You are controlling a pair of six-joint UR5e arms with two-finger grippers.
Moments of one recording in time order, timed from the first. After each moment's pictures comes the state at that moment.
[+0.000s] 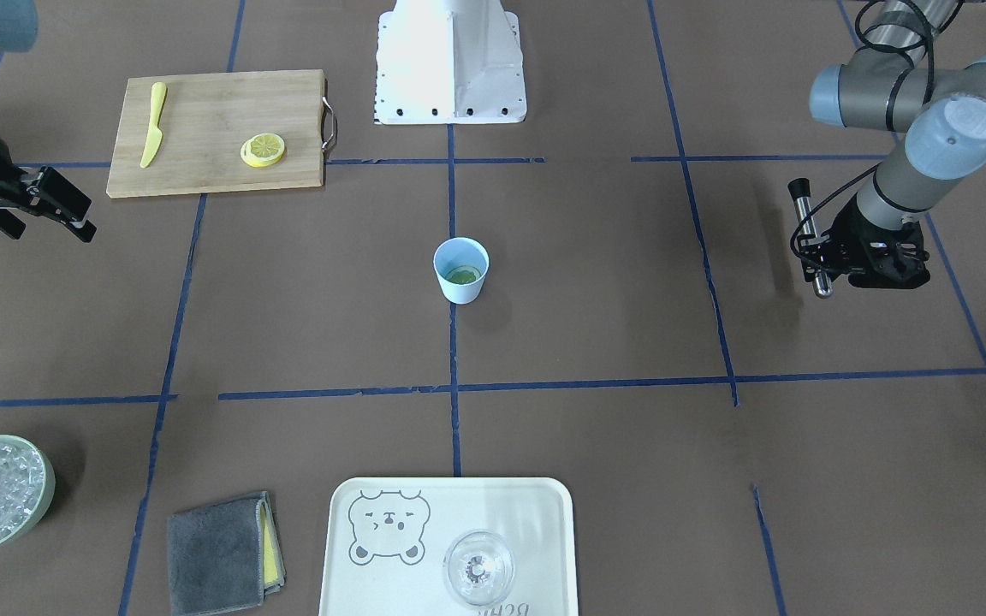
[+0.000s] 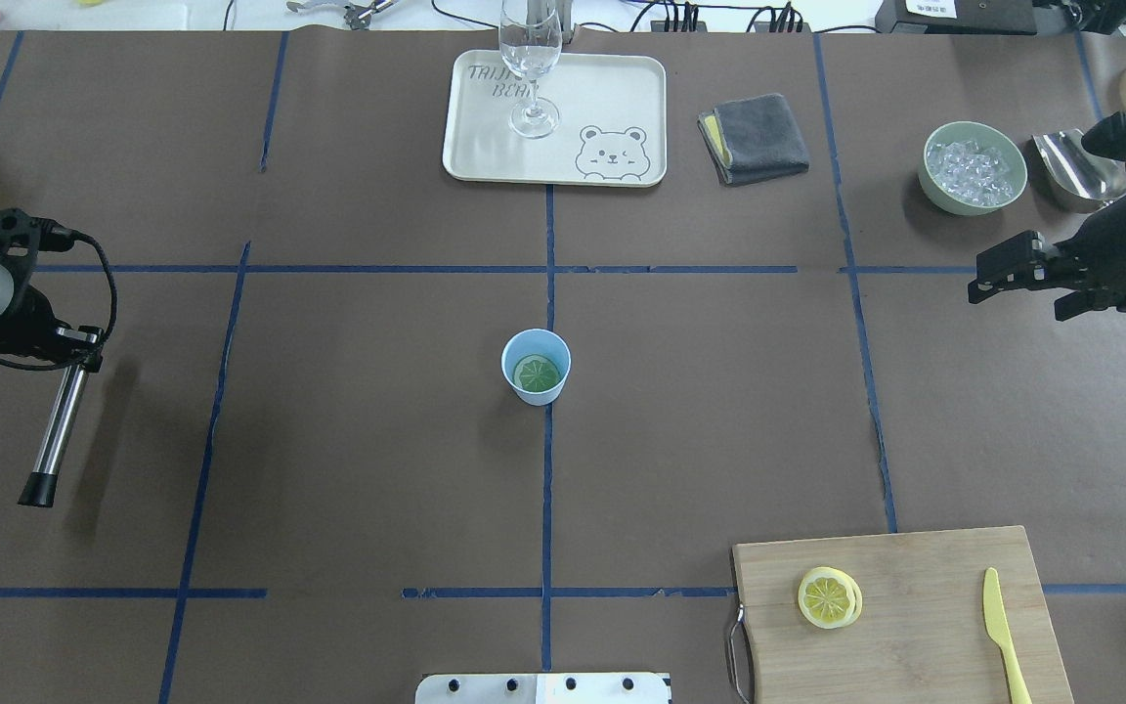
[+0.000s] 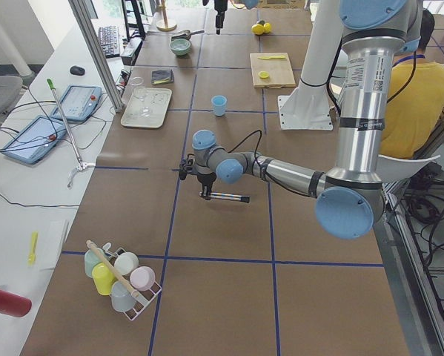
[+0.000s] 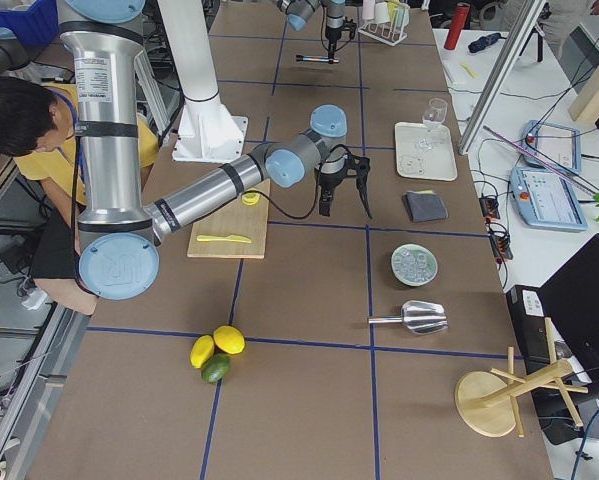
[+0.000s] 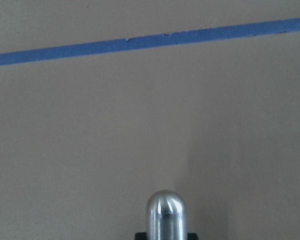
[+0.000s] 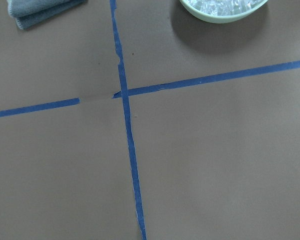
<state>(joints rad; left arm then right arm) -0.90 -1.62 -1.68 -1.92 -2.11 -0.74 1.03 -1.55 2.04 -1.43 2.24 0.95</state>
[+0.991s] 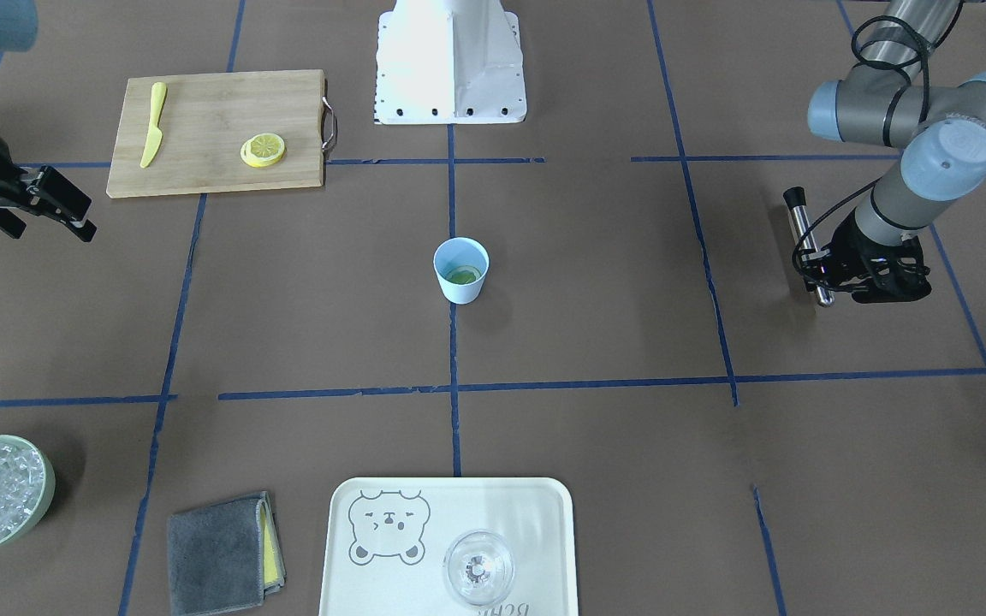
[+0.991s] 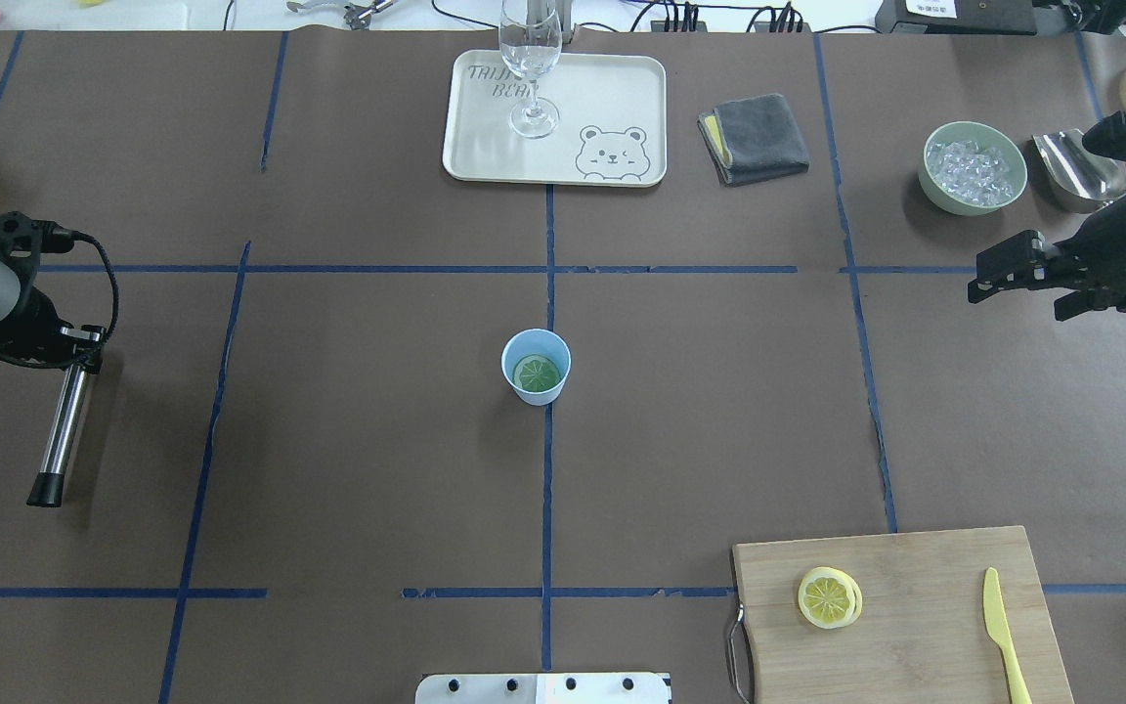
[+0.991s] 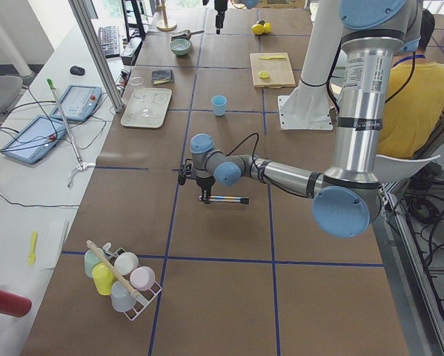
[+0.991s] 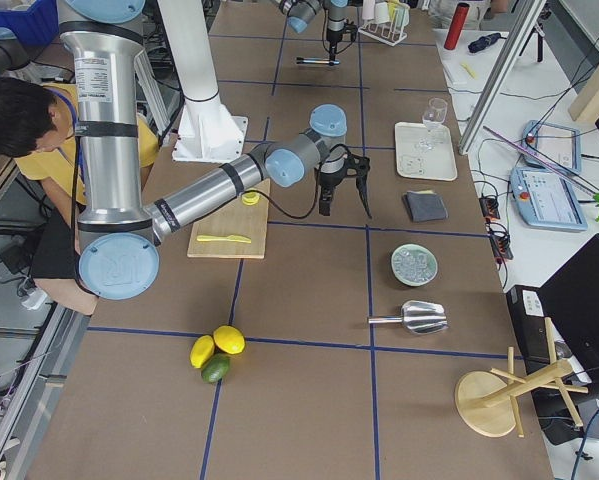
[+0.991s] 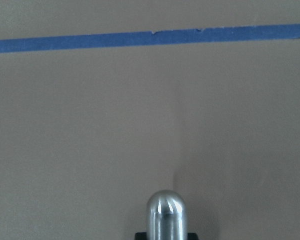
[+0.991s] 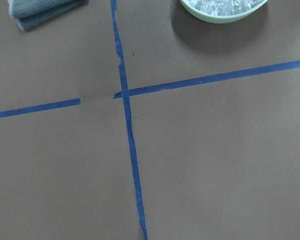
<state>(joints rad) -0.90 -1.64 -1.63 -1.93 -2.11 -0.78 1.03 -1.55 2.04 -1.43 2.24 0.96</state>
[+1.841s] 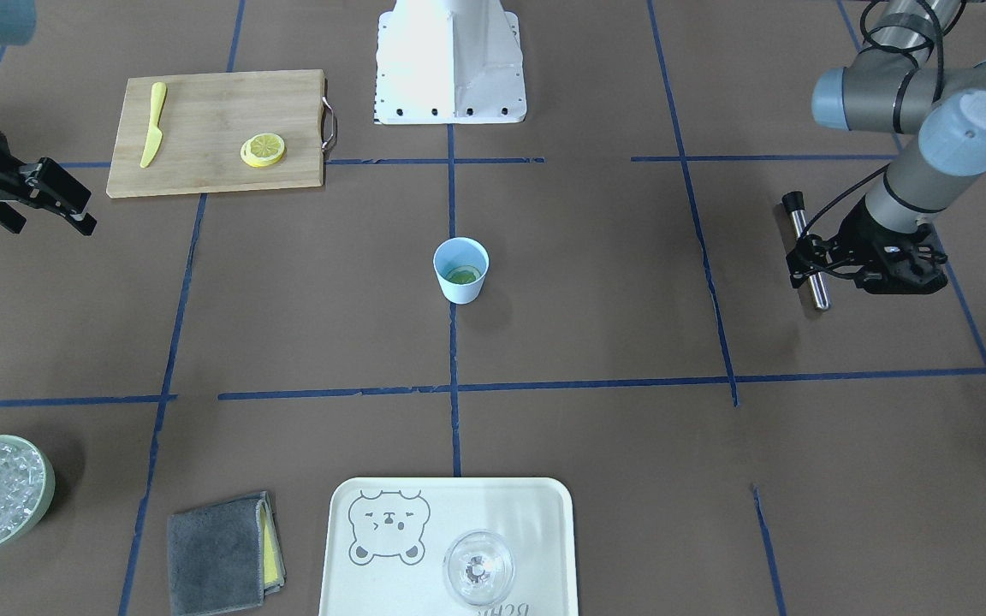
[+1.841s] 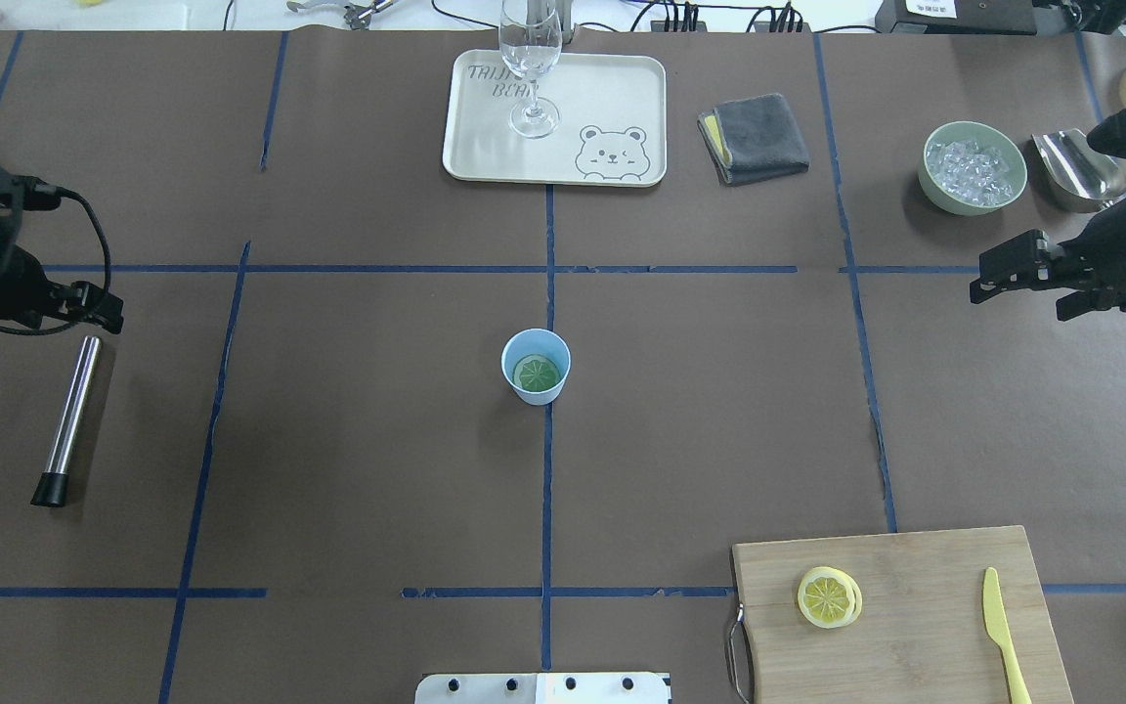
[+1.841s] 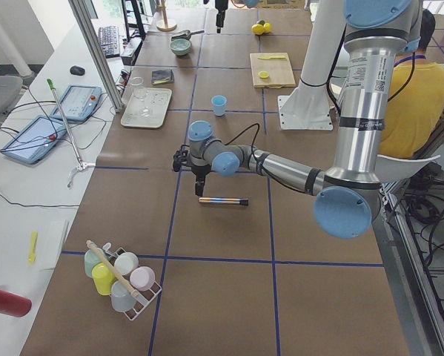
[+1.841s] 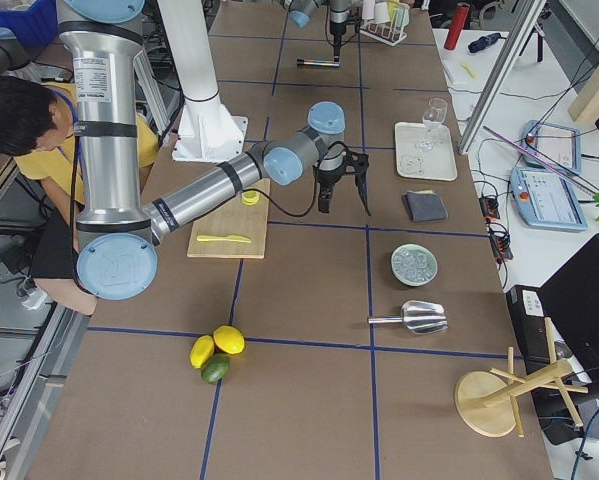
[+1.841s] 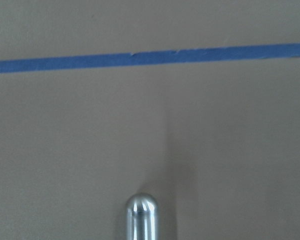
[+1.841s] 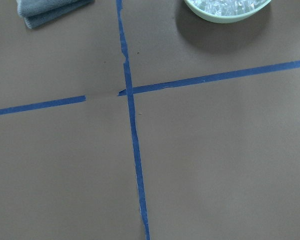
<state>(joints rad) -0.98 -1.64 -1.76 -1.91 -2.12 -0.75 1.04 -1.56 2.06 -1.43 2.25 0.94</state>
